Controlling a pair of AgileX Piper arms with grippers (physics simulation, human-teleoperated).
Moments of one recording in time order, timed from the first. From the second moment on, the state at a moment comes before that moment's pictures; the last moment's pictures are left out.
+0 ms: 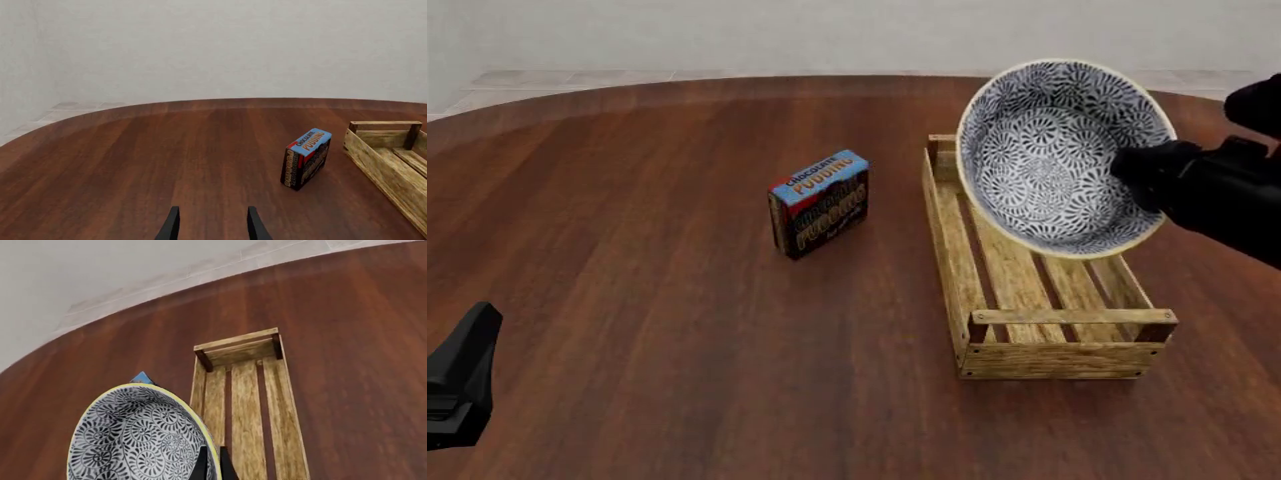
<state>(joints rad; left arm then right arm) 0.00 0.01 0.00 0.00 0.00 0.16 0.98 -0.61 0.03 0.40</state>
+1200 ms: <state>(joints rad) 0.00 0.01 0.00 0.00 0.00 0.08 1.31 -0.59 -0.13 0.49</state>
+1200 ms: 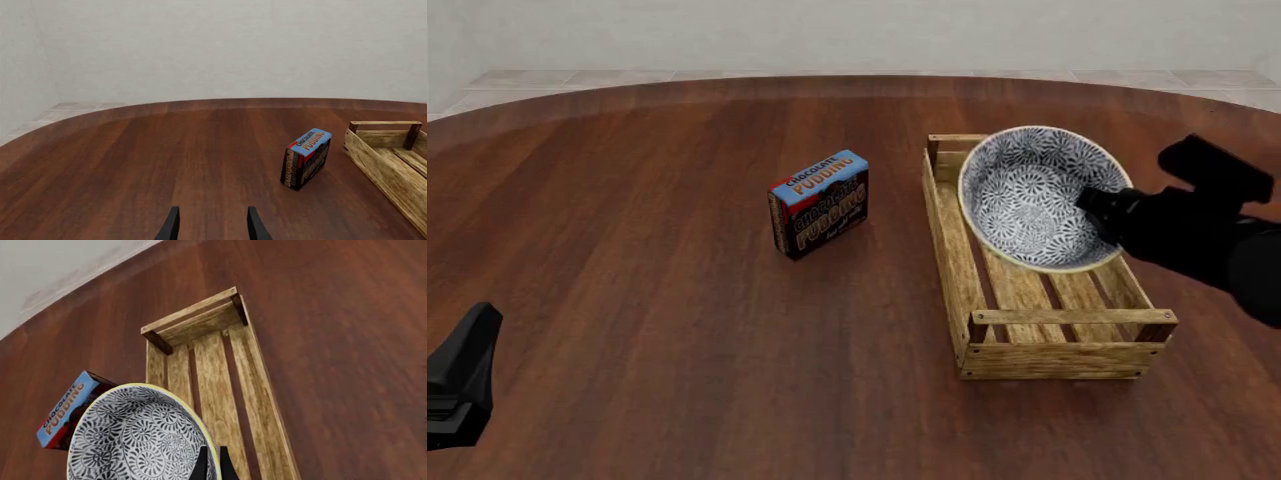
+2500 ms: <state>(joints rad) 0.00 0.01 0.00 0.00 0.00 0.04 1.53 -0.62 -0.25 0.47</state>
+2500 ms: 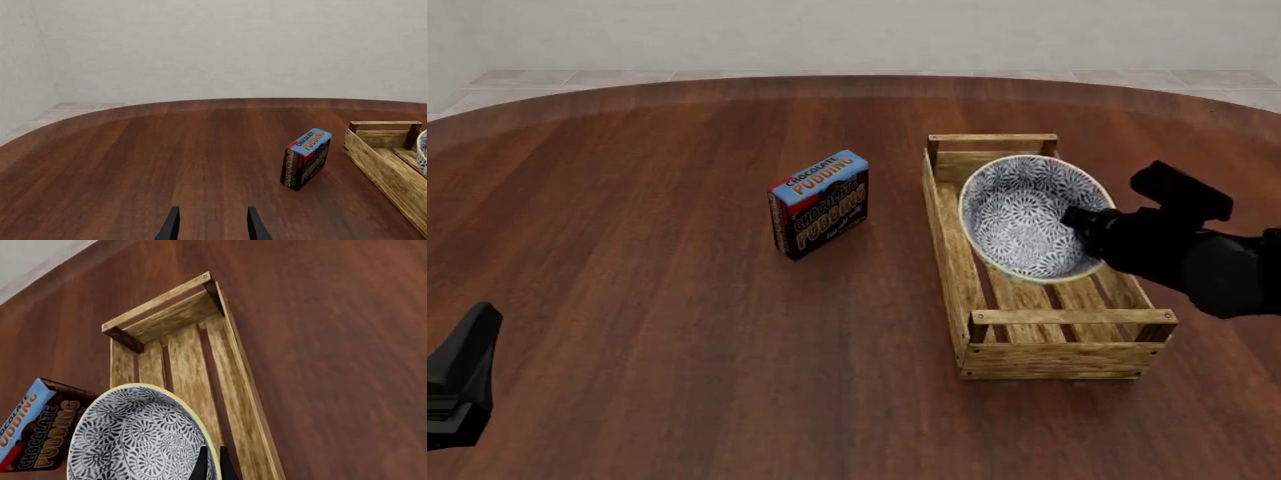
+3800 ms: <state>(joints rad) 0.00 0.01 0.00 0.00 0.00 0.04 1.69 -0.67 -0.32 0.48</state>
